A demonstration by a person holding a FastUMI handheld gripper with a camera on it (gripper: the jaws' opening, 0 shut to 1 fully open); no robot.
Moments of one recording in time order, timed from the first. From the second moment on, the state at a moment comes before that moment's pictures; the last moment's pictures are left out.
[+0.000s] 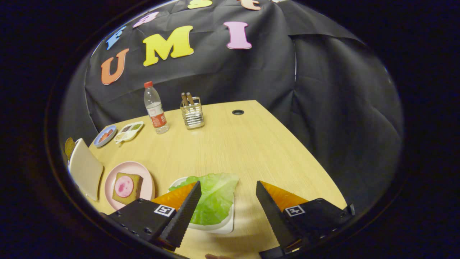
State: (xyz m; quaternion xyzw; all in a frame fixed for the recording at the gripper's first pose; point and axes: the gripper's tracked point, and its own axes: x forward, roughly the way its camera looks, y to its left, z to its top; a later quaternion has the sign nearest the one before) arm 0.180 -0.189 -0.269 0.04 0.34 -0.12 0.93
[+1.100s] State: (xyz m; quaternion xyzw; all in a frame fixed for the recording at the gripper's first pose) arm 0.213 -0.187 -0.316 0.05 0.42 -0.12 0.90
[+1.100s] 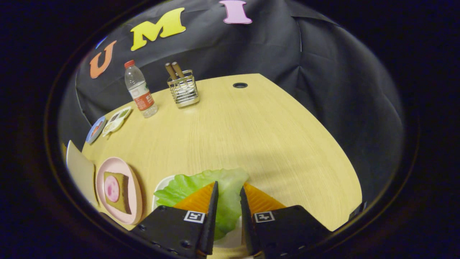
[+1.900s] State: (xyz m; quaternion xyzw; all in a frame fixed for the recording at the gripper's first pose) arm 0.185 -0.148 -0.238 -0.01 0.36 -0.13 0.93
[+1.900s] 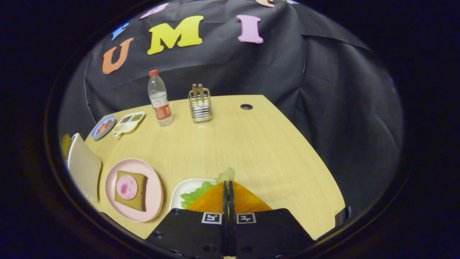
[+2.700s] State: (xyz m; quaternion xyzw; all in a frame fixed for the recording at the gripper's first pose) arm 0.125 -0.019 -0.146 -0.05 0.27 -0.08 0.96
